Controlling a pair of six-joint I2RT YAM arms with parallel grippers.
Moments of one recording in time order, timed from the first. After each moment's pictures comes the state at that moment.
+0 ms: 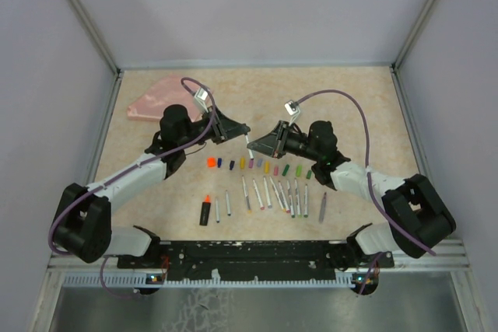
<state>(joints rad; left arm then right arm) -0.49 1.35 0.78 0.47 0.56 -0.94 0.55 1.36 0.61 0.72 -0.62 0.90</state>
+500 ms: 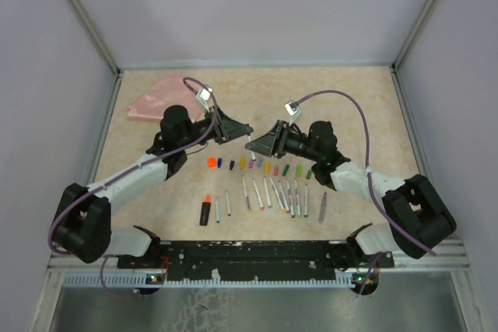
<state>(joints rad) -0.50 1.35 0.78 0.51 0.59 -0.95 0.55 1.35 0.61 0.72 -0.62 0.94</state>
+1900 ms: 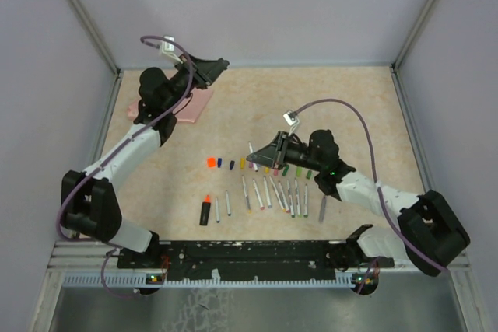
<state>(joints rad) -0.33 1.49 1.14 0.59 0.34 -0.86 0.62 1.25 0.55 0.65 -0.60 0.95</state>
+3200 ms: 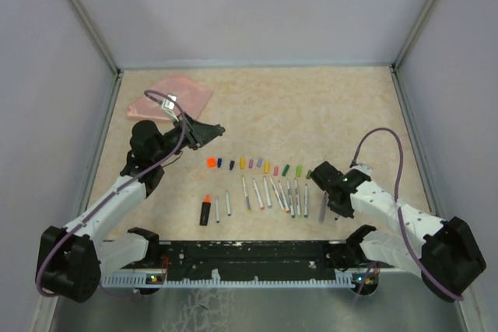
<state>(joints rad) -0.33 1.07 0.60 0.47 0.55 -0.91 0.62 1.00 0.54 -1.03 0.49 1.17</state>
